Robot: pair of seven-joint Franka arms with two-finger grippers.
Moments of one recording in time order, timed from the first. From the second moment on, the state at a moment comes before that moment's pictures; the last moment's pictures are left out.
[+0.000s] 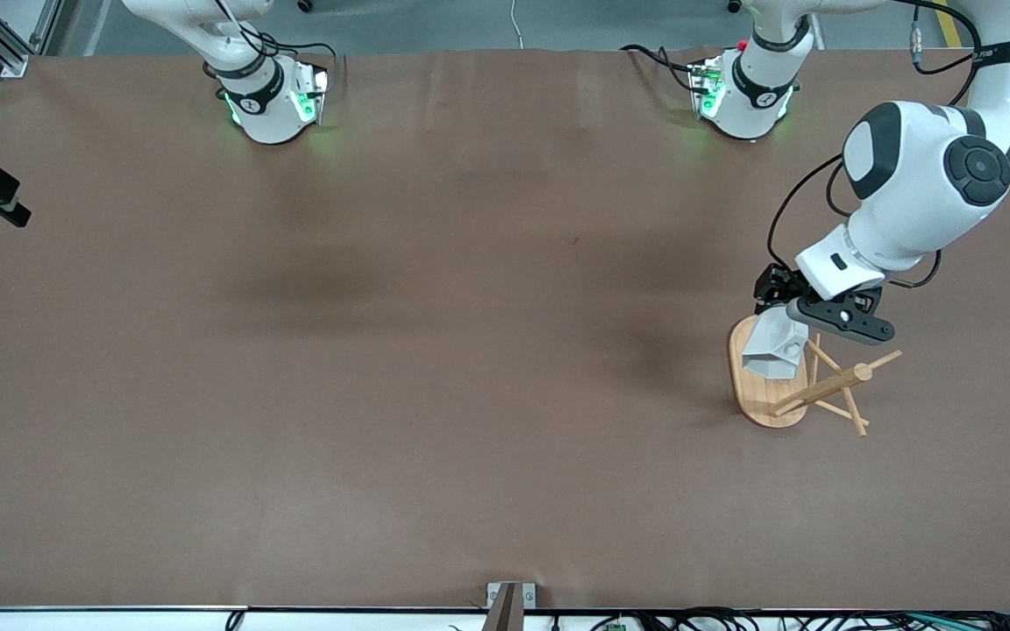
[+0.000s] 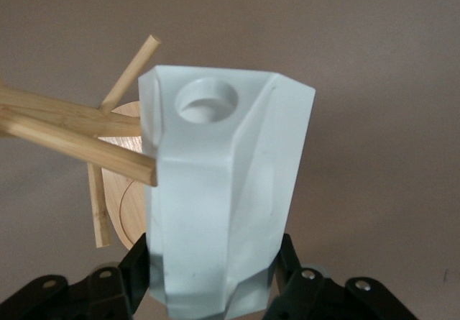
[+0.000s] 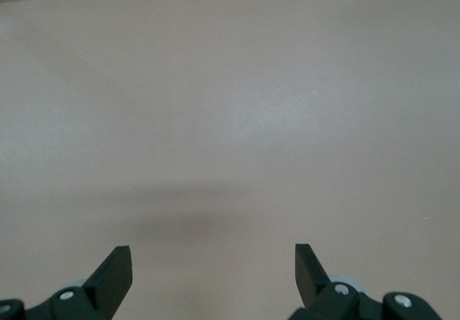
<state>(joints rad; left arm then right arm) -0.04 0.06 -0.12 -2.10 -0.13 2.26 0.25 0.00 -0.09 -0.09 -1.59 0.01 1.60 -0.04</state>
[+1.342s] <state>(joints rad) -0.04 0.12 -0.04 -2.09 -0.13 2.31 0.36 0.00 -0.09 -0.09 -1.59 0.01 1.58 -0.04</state>
